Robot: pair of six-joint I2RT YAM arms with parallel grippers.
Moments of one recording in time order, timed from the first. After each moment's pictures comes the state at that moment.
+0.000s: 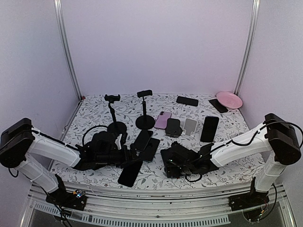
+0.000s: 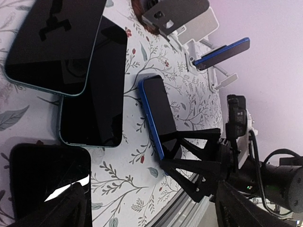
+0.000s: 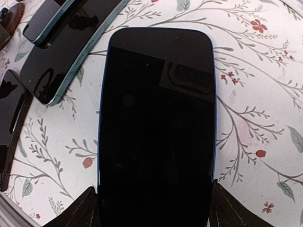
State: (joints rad) left arm -0.91 1.45 0.45 0.51 0.19 -1.08; right arm 1.20 1.74 0.90 -0.26 0.33 0.90
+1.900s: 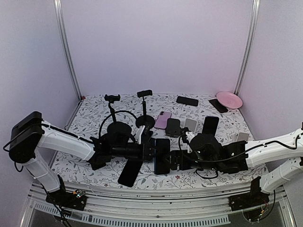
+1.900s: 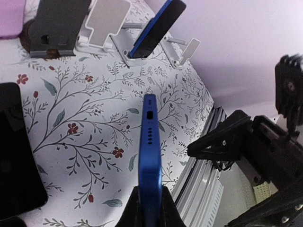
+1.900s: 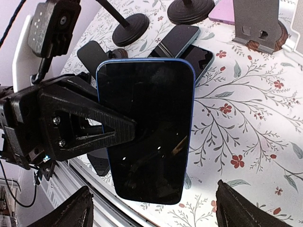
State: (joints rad) left arm -1.01 1.63 0.73 0.49 0.24 -0.76; right arm 1.24 1.33 0.73 -0.06 0.28 0.87
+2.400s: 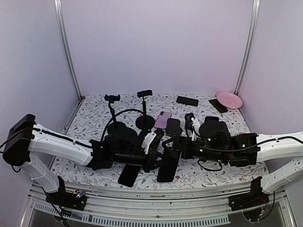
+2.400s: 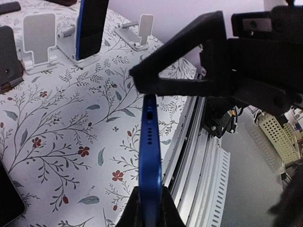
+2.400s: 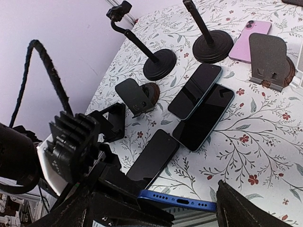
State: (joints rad) left arm -1.16 1.57 0.79 0.37 0.19 -0.46; right arm 1.24 1.22 0.83 -0.10 0.31 0.88
